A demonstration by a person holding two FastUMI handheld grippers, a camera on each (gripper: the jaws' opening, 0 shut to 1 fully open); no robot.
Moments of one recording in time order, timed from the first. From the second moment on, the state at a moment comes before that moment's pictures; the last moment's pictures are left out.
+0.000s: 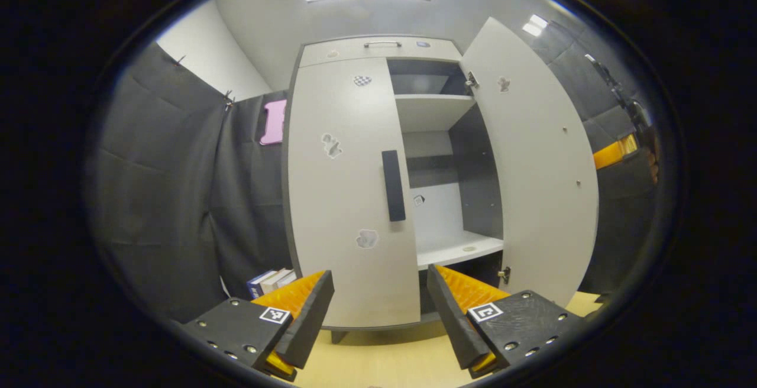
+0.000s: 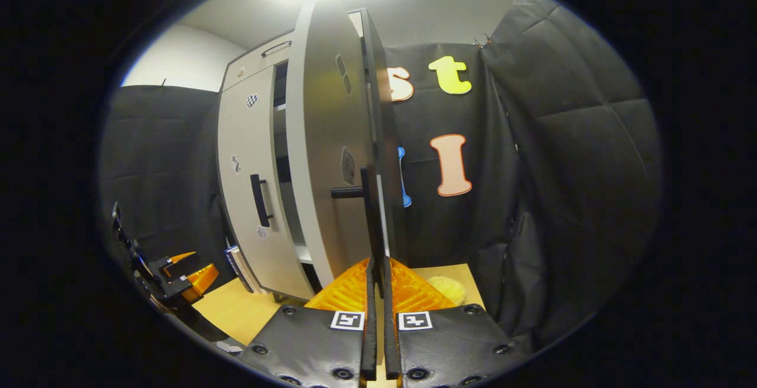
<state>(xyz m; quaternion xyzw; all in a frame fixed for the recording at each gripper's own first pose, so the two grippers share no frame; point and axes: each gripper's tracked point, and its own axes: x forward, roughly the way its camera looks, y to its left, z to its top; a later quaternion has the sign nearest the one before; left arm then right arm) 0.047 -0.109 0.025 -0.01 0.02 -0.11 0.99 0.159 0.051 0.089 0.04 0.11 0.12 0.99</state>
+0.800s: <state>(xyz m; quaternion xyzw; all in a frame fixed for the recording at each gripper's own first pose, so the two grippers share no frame) 0.175 -0.143 0.096 -0.04 0.01 -0.13 0.99 0.157 -0.015 0.095 0.02 0.07 -0.05 1.00</state>
